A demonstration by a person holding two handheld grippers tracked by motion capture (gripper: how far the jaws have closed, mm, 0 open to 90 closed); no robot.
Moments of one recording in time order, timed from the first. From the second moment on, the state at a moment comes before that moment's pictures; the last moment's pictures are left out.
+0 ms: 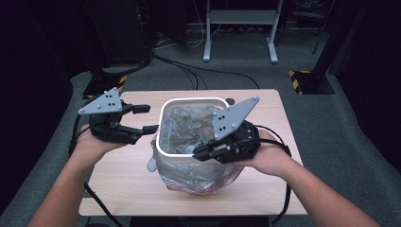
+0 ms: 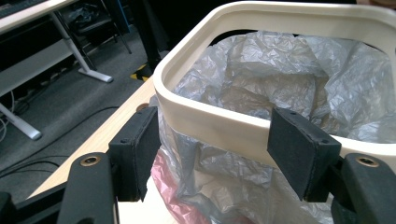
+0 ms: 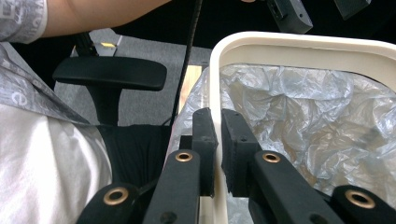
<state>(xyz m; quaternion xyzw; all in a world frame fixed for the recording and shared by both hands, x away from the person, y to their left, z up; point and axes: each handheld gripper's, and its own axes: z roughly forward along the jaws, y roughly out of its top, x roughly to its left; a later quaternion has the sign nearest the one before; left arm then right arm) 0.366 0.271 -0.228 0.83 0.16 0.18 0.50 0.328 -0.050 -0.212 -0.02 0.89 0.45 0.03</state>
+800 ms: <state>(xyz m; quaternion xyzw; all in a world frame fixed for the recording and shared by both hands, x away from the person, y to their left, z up) 0.336 0.242 -0.218 0.86 0.09 0.08 0.50 0.370 -0.091 -0.202 0.10 0.85 0.50 0.13</state>
